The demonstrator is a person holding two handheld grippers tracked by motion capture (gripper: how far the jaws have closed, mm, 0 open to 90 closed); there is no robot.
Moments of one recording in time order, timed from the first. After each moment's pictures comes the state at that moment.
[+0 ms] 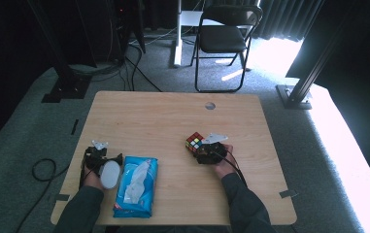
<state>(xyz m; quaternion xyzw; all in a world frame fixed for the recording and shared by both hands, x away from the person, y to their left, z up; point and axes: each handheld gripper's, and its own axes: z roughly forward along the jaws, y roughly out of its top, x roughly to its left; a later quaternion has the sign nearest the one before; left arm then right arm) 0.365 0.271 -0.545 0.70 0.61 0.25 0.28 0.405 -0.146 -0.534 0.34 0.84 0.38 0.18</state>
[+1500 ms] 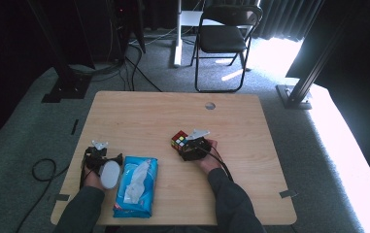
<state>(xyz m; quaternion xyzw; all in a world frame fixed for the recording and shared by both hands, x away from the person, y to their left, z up) 0.365 0.271 -0.545 0.69 0.61 0.26 0.28 0.431 -0.097 -0.546 0.32 0.85 0.38 0.15</state>
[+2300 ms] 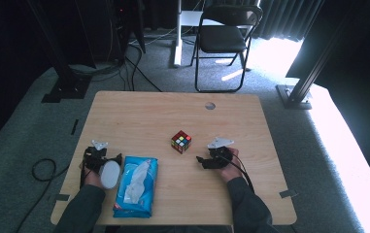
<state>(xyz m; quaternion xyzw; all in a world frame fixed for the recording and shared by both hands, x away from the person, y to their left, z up) 0.364 0.273 -0.543 0.70 0.60 0.25 0.28 0.394 -0.167 -0.541 0.34 0.84 0.38 0.17</state>
